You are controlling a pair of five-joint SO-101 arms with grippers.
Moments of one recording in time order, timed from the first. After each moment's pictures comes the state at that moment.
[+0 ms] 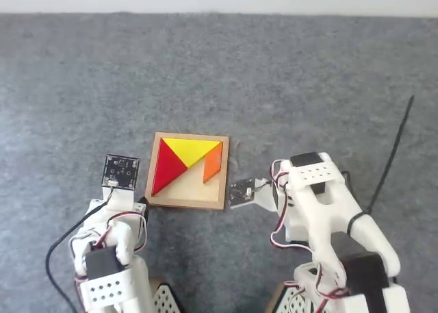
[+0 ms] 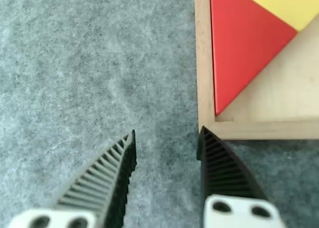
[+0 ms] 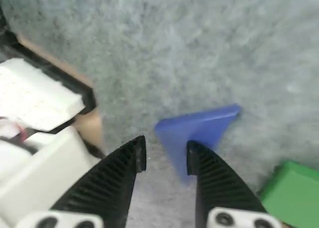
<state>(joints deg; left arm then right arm) -20.9 -102.5 97.0 72.0 -15.9 -16.6 -12.2 51.4 77.8 72.3</state>
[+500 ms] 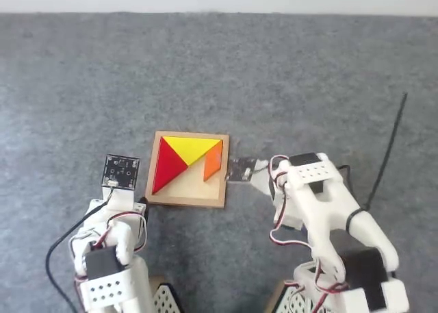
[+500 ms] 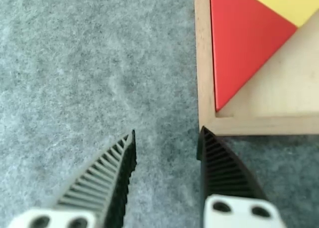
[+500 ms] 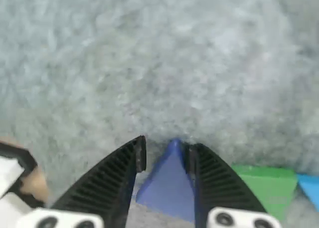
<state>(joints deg) -20.9 -102.5 97.0 72.0 -15.9 -16.4 -12.4 51.4 63.7 58.4</state>
